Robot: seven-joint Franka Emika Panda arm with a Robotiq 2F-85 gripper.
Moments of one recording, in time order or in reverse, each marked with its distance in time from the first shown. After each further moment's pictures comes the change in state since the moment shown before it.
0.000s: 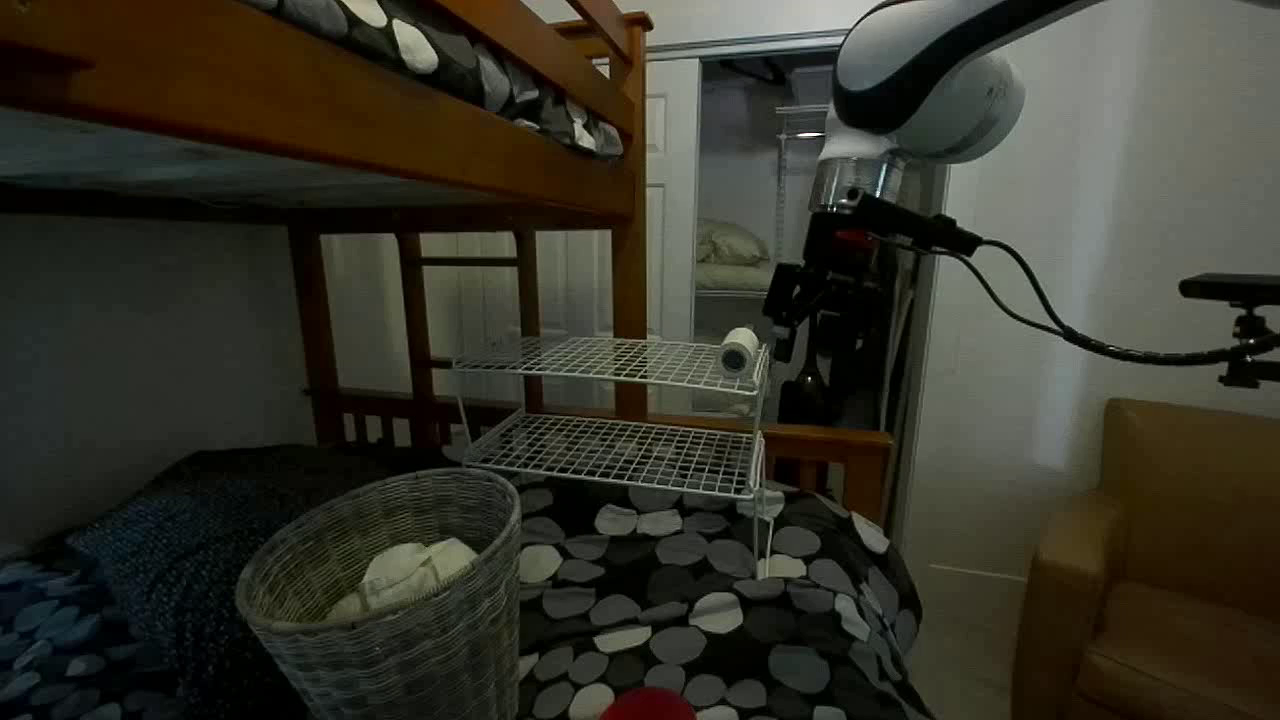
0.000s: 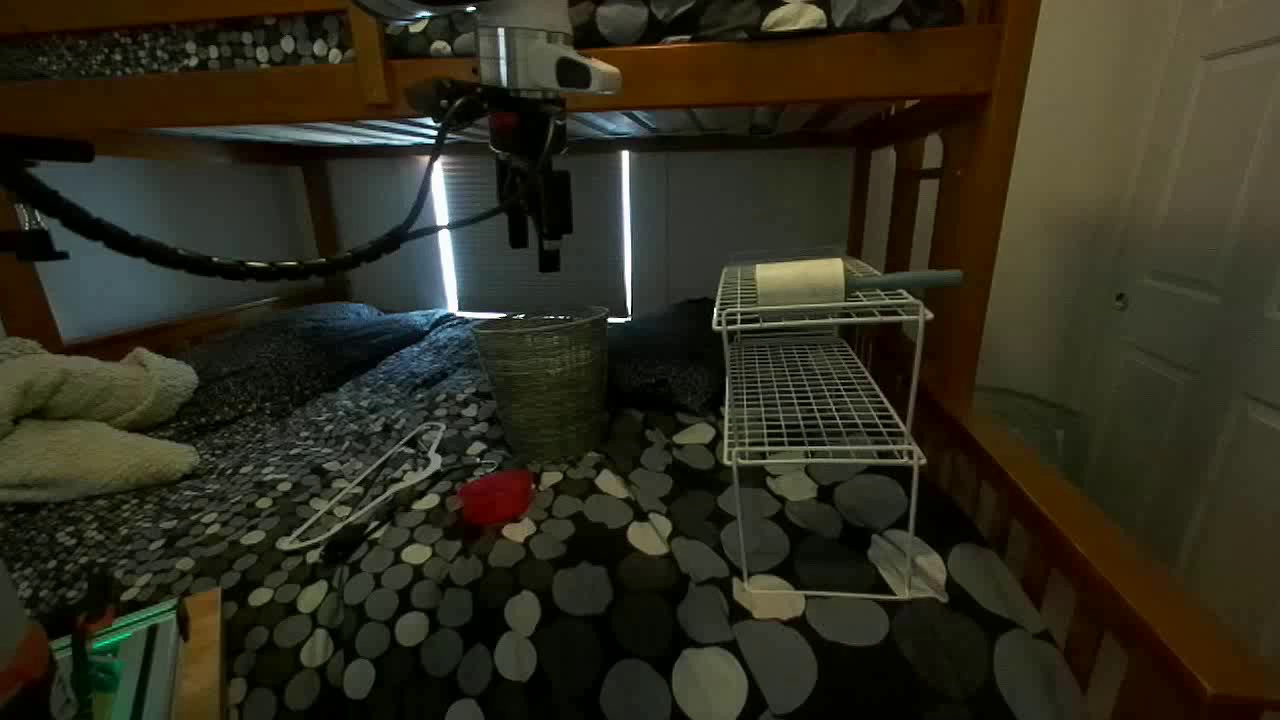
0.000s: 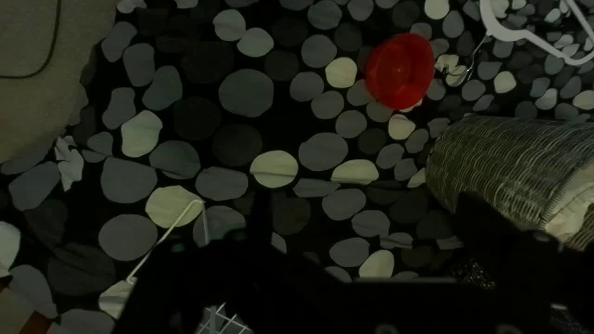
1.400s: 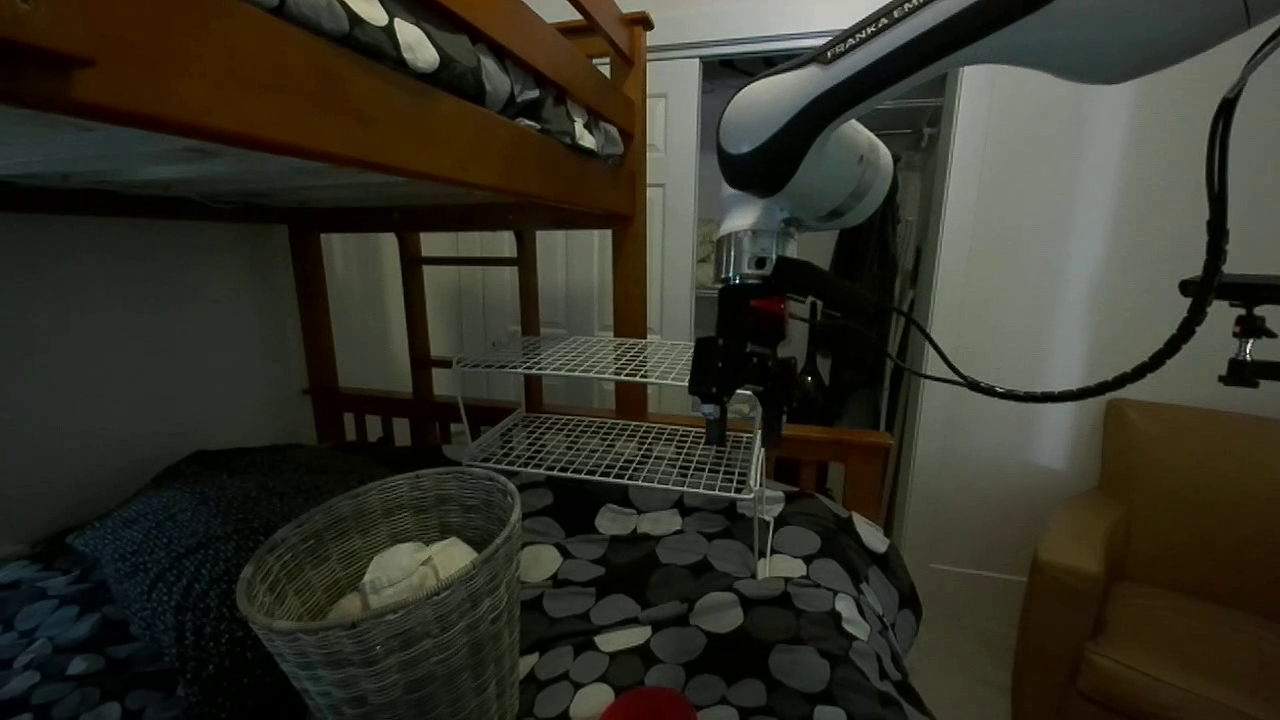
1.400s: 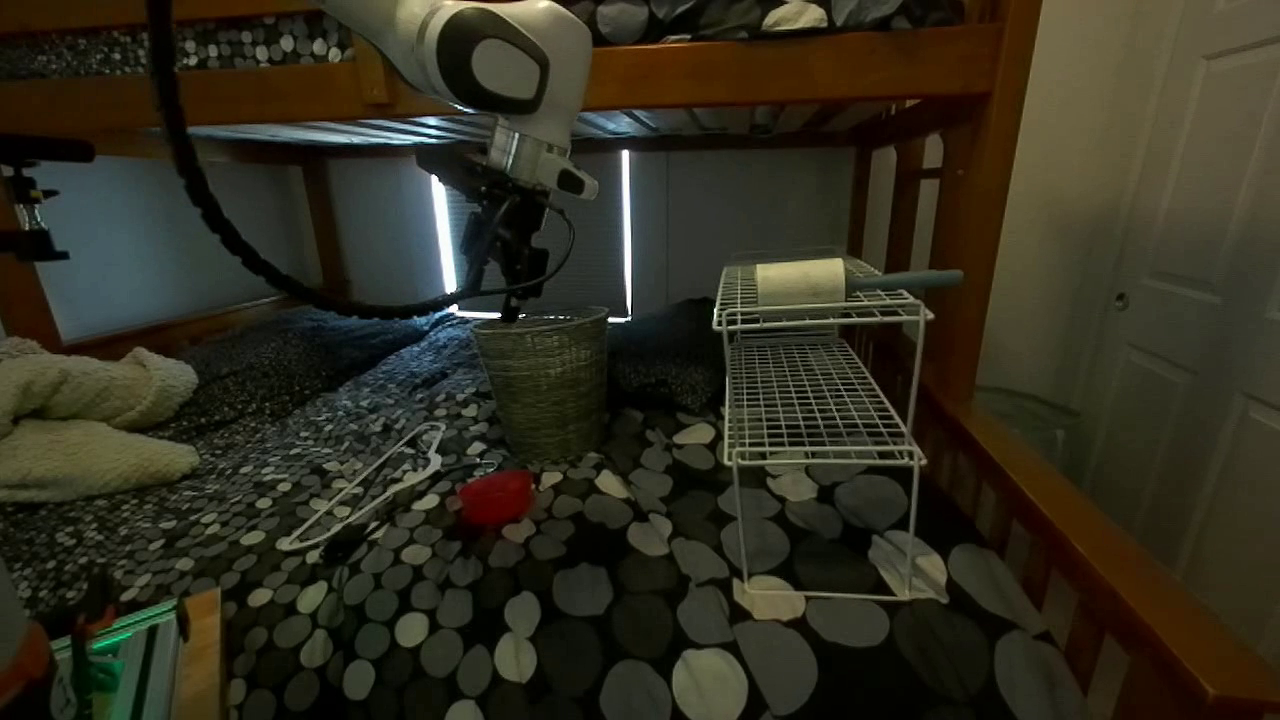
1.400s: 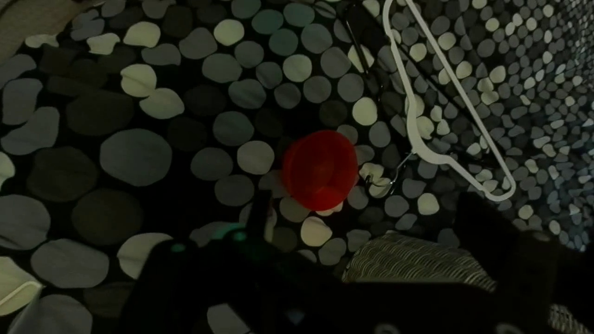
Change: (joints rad) arm 0.094 0.254 0.079 0.114 0.111 -0.118 -0.123
